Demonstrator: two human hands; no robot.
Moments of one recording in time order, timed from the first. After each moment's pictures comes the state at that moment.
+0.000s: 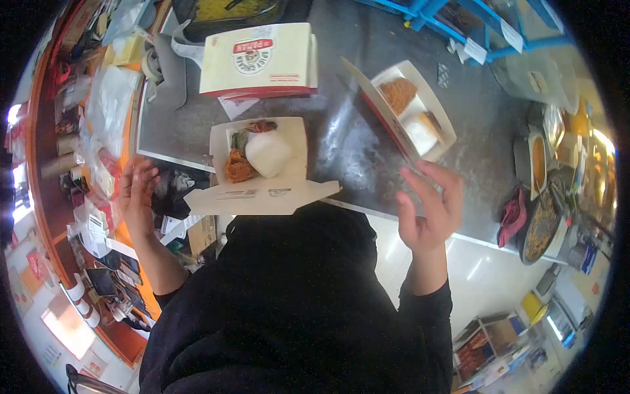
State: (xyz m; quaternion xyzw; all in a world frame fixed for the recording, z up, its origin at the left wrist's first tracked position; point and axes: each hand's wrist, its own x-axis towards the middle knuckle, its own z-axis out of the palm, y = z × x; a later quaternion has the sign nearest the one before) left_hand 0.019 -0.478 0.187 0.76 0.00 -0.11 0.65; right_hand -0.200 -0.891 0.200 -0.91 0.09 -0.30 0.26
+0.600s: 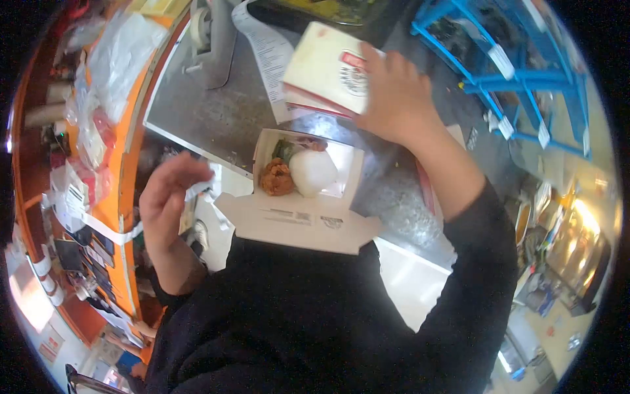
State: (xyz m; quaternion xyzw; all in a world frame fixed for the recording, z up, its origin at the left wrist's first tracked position) left_hand 0.012 -0.488 0.197 0.65 -0.15 -0.21 0.71; right_hand 0.050 -0.839 0.196 -0.98 0.08 0.17 0.03
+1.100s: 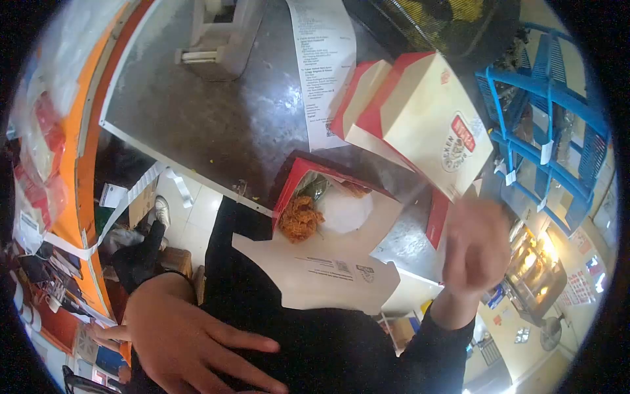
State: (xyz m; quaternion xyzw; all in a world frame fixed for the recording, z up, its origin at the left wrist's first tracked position) left_hand 0.088 -0.480 0.181 0.23 -0.54 -0.30 0.75; right_hand 0.012 -0.815 0.218 -0.97 -0.07 -0.05 0.21
